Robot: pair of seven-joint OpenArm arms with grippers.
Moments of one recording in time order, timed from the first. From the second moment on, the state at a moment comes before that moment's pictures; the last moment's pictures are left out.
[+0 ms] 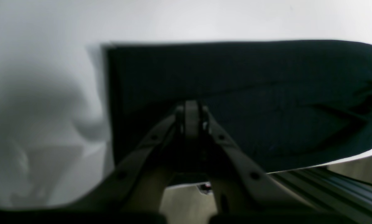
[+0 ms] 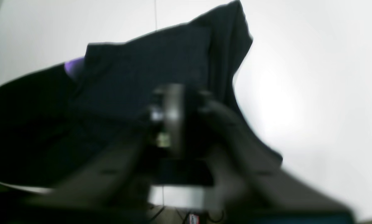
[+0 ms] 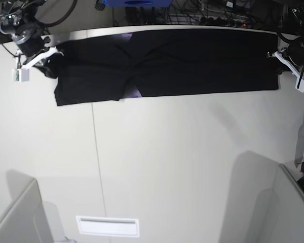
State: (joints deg) left arm 30.2 -24.7 -42.9 106.9 -54.1 -21.1 73.5; right arm -25.1 -0.9 41.9 109.9 41.2 34.6 -58.4
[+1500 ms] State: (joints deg) left arm 10.4 -20.6 -31.0 82.3 -21.0 -21.5 58.1; right arm -4.3 -0.1 32.7 81.6 21.3 36.0 -52.2
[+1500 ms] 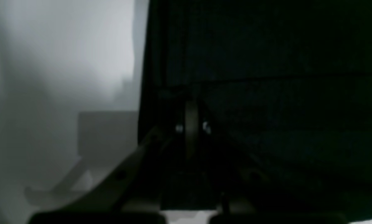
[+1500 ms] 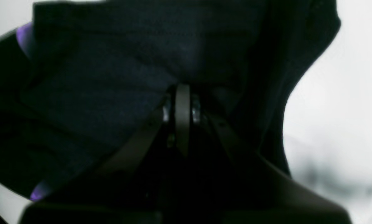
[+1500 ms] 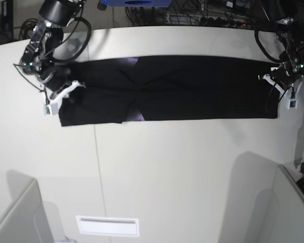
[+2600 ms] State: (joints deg) left arm 4.8 -21.1 -44.5 83.5 -33.4 -26.4 68.2; right arm -8.3 -6.2 34.9 110.9 29.5 35.3 -69.8
